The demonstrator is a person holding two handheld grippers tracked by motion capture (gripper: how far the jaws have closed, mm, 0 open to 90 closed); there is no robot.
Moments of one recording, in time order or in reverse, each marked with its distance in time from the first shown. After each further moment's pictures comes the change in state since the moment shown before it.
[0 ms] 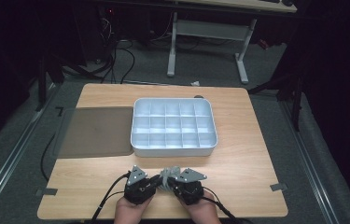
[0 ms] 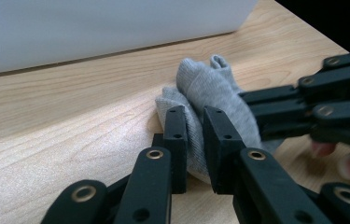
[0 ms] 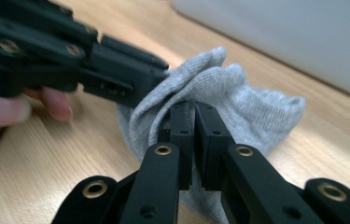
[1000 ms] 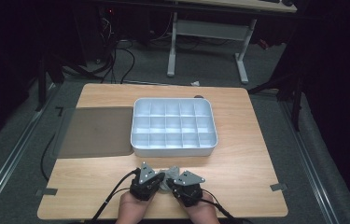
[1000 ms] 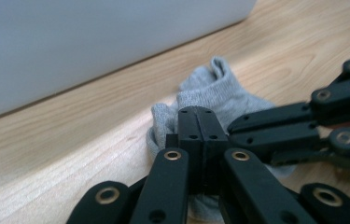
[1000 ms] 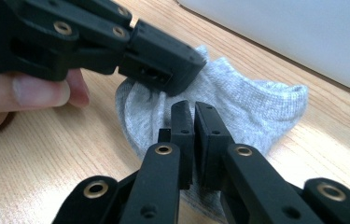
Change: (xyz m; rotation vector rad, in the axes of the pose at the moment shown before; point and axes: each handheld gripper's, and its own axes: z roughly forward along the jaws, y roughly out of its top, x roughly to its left) left arm -0.010 0.010 0.016 0.057 0.086 0.164; right arm 0.004 -0.006 0.004 -0.013 -0.015 -0.033
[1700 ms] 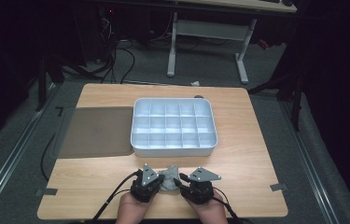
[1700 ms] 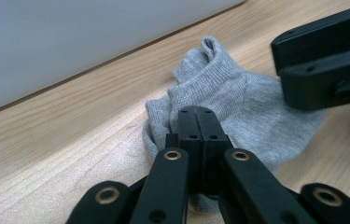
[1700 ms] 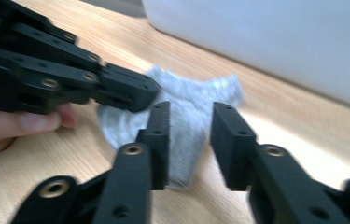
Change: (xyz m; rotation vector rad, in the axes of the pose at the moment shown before) left arm -0.004 -0.002 0.001 0.030 0.018 0.041; right arm -0.023 -0.002 -0.026 -0.049 0.002 0.123
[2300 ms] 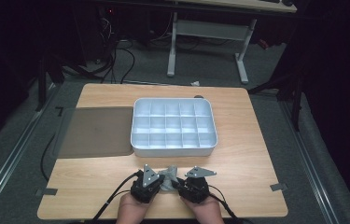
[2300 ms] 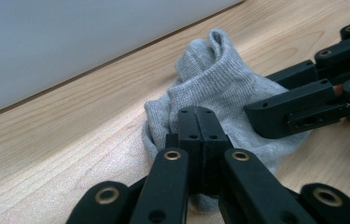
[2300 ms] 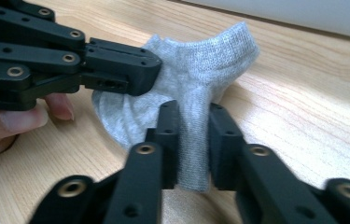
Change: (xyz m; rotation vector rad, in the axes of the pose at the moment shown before) left arm -0.002 0.000 -0.001 -0.002 0.013 0.017; right arm -0.003 -0.006 0.019 0.089 0.070 0.109
